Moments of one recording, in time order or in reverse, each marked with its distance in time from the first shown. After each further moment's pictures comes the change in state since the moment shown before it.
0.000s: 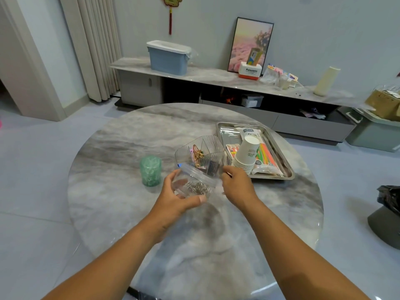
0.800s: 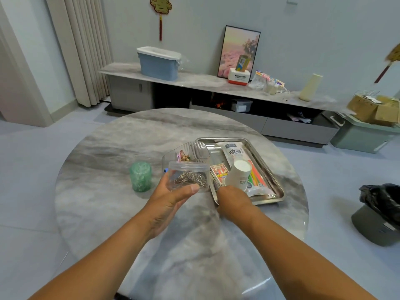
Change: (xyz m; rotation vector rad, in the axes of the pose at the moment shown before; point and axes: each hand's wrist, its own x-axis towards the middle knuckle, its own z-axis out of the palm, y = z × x) left_hand 0.011 0.021 0.012 -0.259 -0.144 -0.004; right_hand -0.006 0.022 -0.009 -0.979 -0.228 -0.163
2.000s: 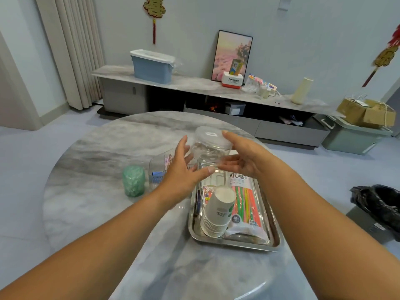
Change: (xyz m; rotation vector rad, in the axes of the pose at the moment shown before) left_hand 0.042 0.035 0.052 0.463 0.024 0.189; right_hand 0.016 0.030 -0.127 1.588 -0.063 0.359
